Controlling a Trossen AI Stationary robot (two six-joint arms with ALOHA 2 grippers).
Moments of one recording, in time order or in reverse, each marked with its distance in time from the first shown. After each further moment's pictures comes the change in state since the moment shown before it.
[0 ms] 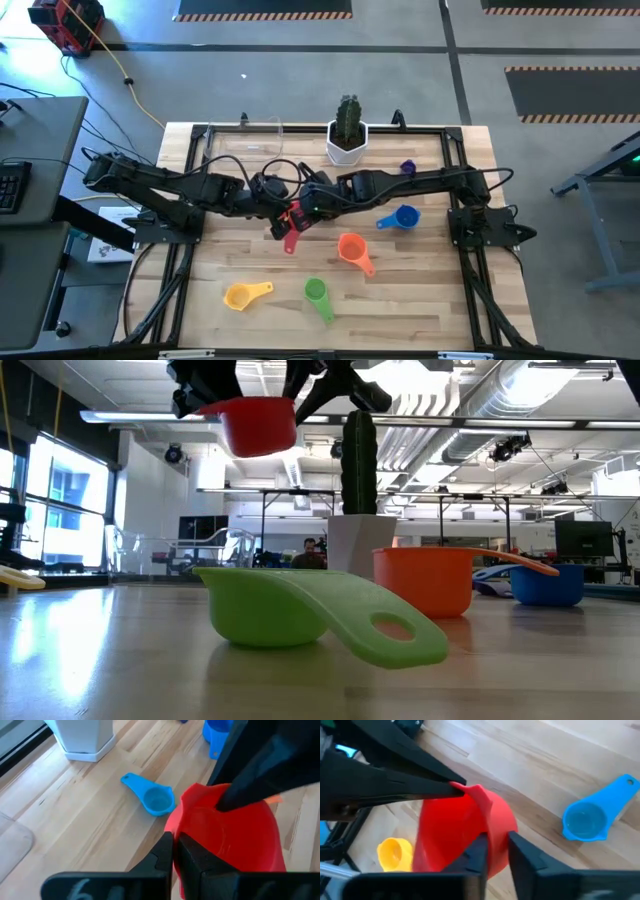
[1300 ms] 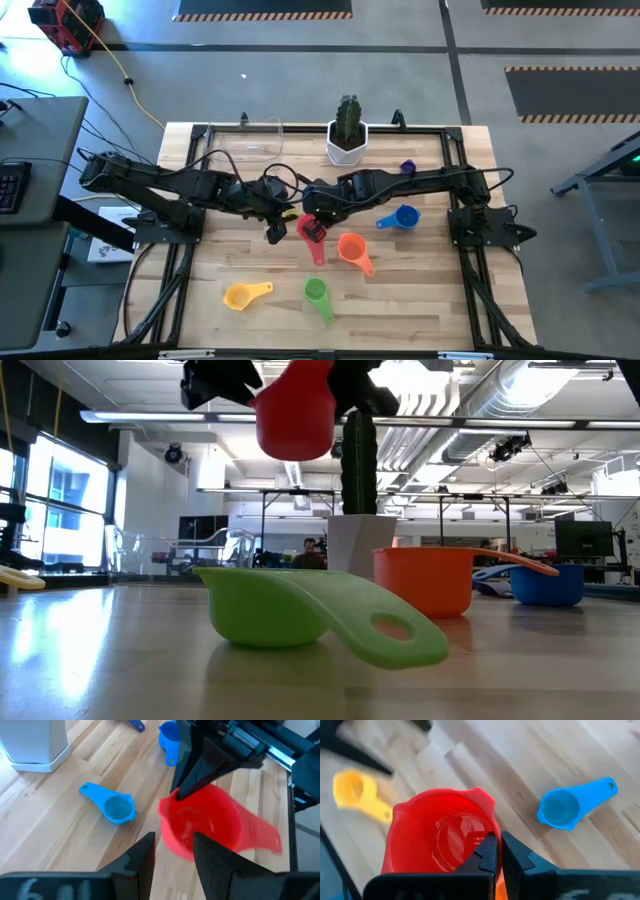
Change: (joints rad) left arm 0.018 -0.049 -0.002 0.087 0.181 0.058; right arm 0.003 -0.001 0.000 -0.138 -0.108 -0.314
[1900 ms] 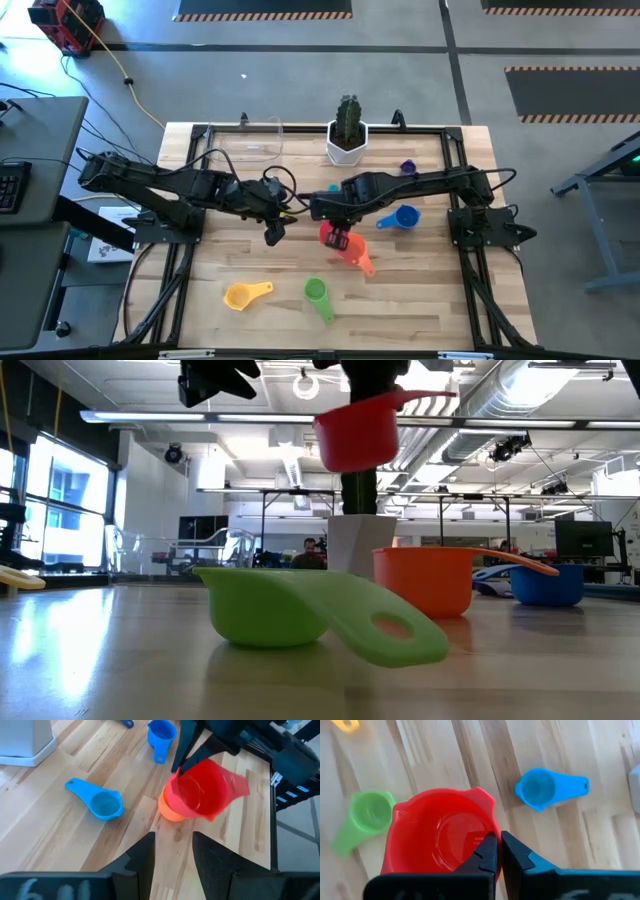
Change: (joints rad) left arm -0.002 -0.008 0.001 0.008 0.043 -0.031; right arm 0.022 -0.019 -0.014 -0.183 0.007 -0.354
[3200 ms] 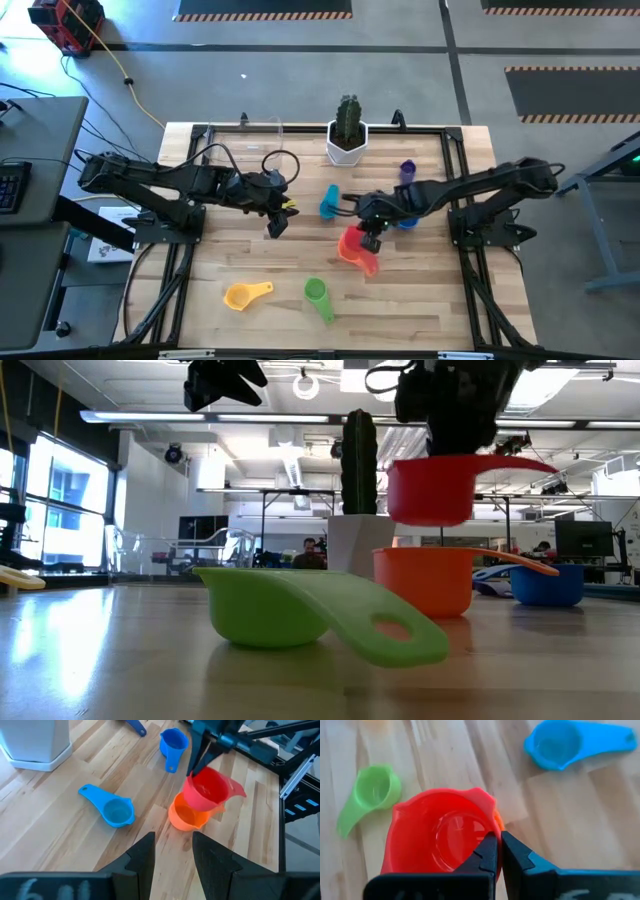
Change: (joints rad) left arm 0.048 0.000 0.002 0.008 -0.004 0.000; right arm -0.019 -0.506 -0.944 0.732 -0.110 0.070
